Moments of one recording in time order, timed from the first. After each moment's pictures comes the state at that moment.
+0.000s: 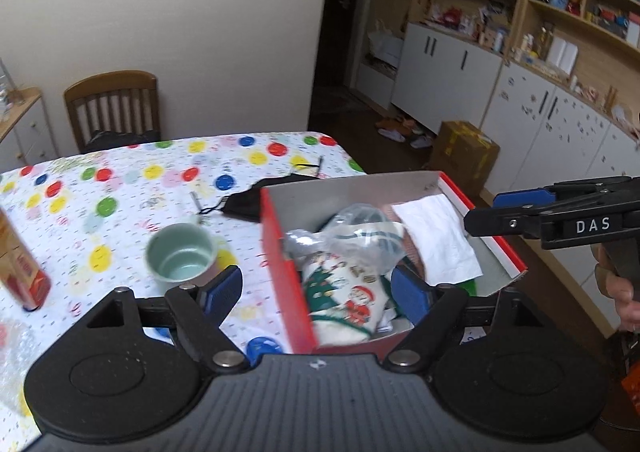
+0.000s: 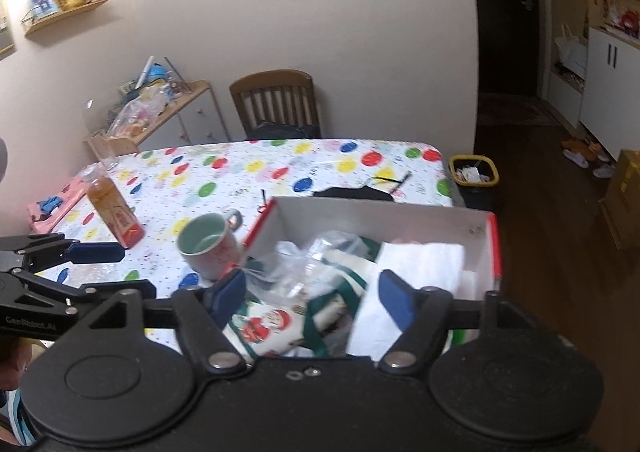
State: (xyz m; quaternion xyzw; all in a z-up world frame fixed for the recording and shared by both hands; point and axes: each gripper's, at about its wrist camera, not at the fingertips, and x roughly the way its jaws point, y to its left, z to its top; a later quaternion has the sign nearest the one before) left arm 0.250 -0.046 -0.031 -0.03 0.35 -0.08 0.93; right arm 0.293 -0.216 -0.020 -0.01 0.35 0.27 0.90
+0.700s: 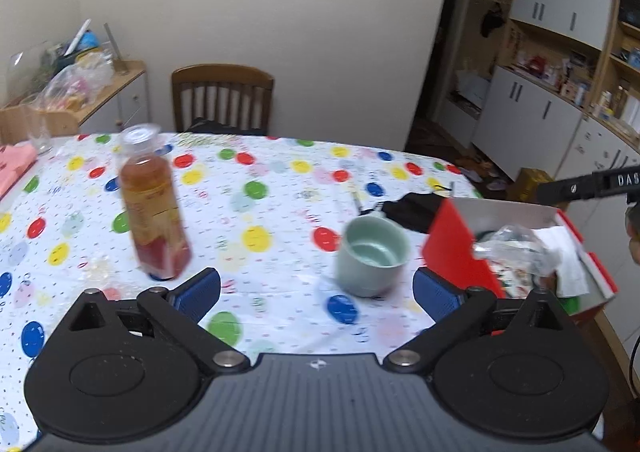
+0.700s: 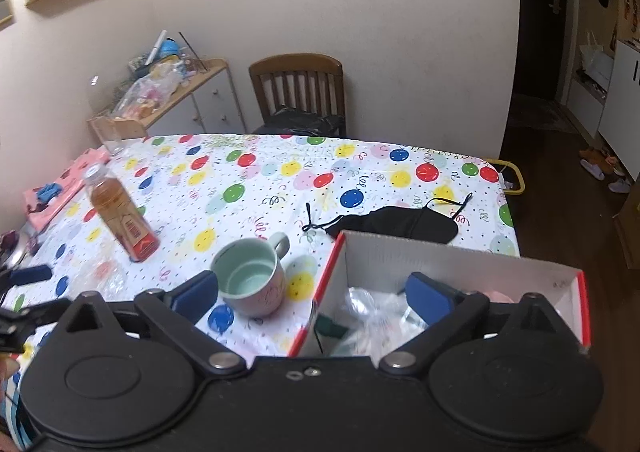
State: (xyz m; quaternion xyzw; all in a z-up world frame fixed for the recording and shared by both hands) left arm 0.203 0.123 -0.045 -0.08 0.32 0.03 0.94; right arm 0.340 -0.097 -0.021 -0.04 0.38 0.27 0.88
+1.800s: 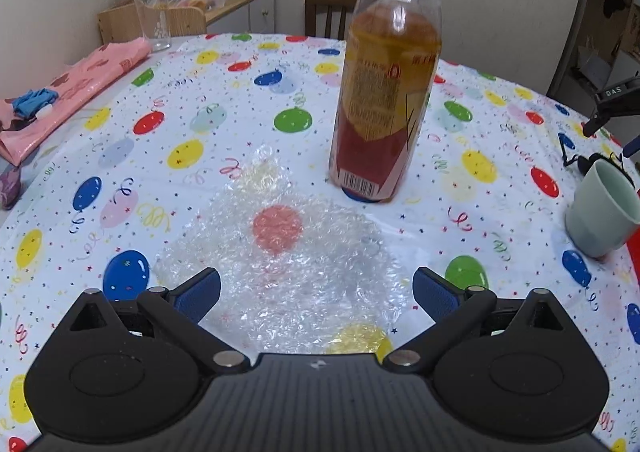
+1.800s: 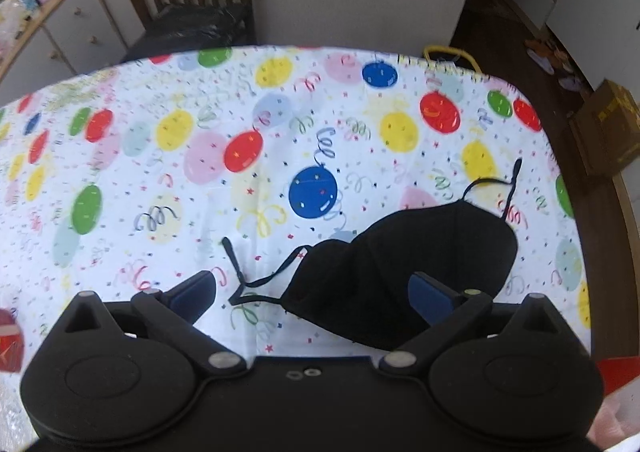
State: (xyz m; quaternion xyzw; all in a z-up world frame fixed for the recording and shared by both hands) left arm 0.210 0.284 -0.160 -0.11 0.40 0.19 0.89; right arm 0.558 0.045 -0.151 -0.07 0.56 0.10 0.82
